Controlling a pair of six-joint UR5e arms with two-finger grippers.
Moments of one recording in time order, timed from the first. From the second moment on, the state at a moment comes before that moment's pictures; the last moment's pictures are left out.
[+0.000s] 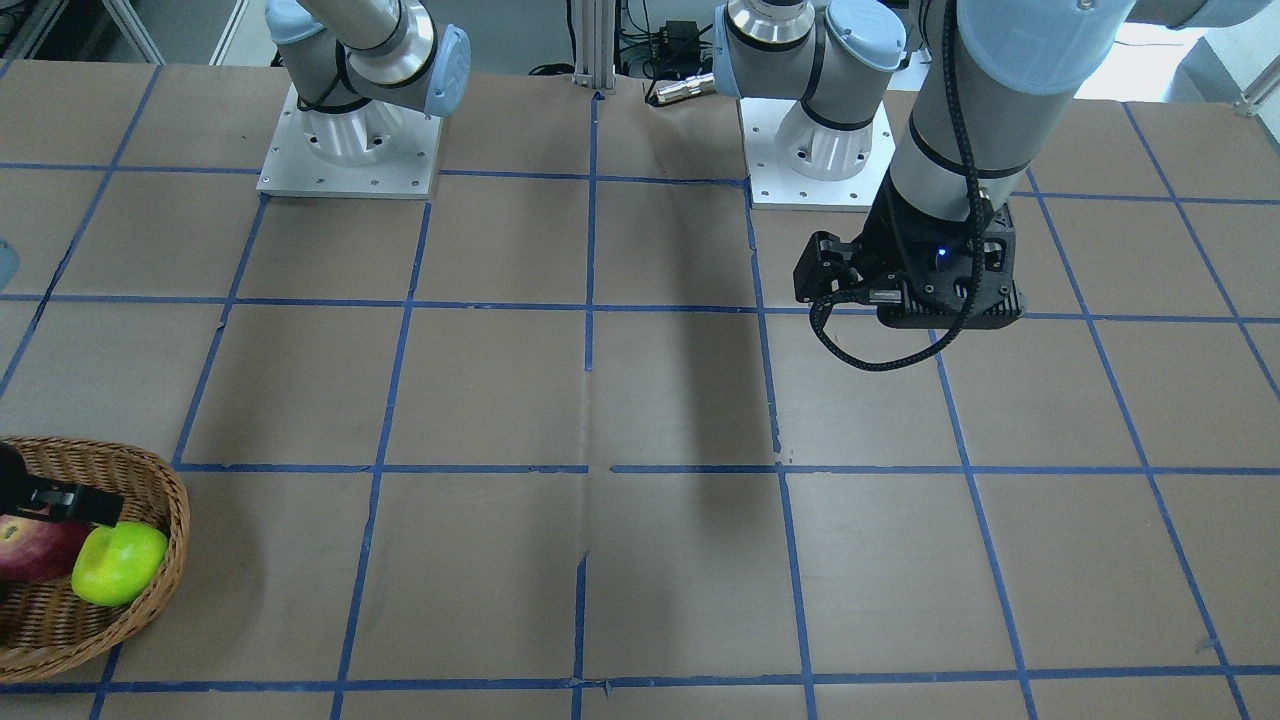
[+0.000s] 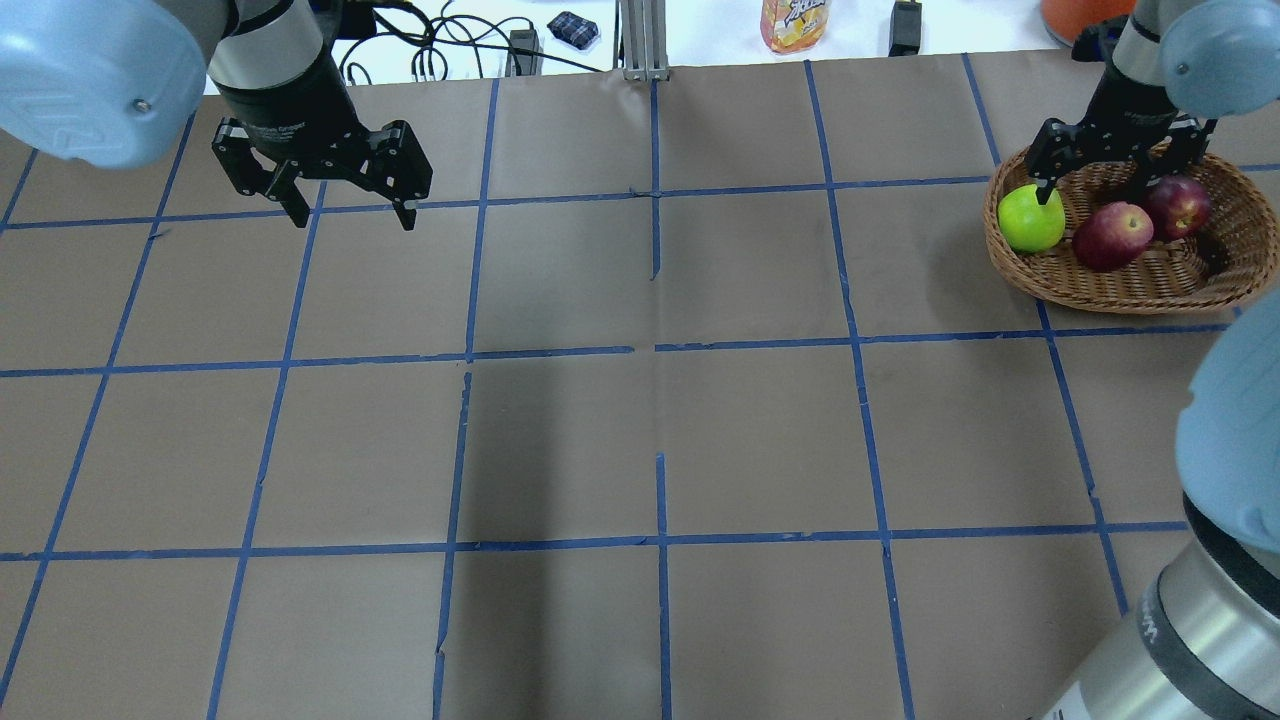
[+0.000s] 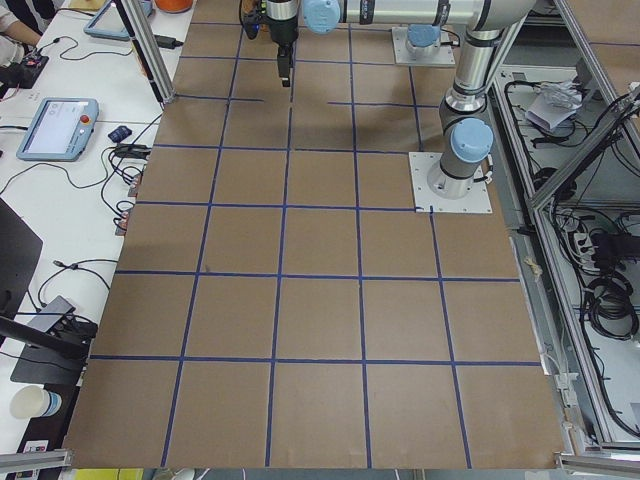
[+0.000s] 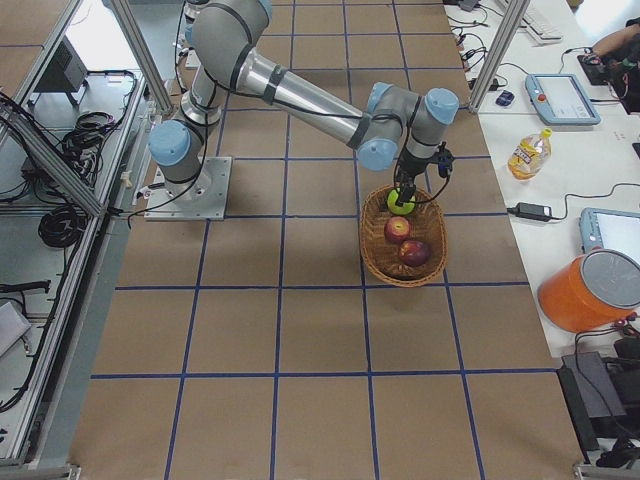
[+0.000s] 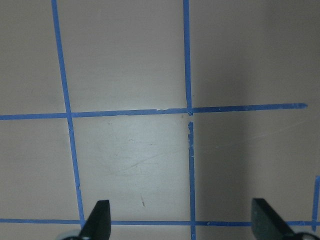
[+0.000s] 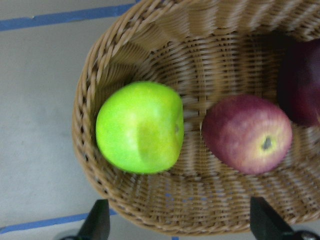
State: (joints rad) left arm -1.60 -1.71 -1.47 -1.58 1.63 0.00; right arm 1.25 -1.10 1.37 -1.76 -1.68 -0.18
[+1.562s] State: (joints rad) left arm -1.60 -1.70 -1.47 -1.57 1.63 0.01; right arm 1.53 -1.57 1.55 -1.41 -1.58 0.08
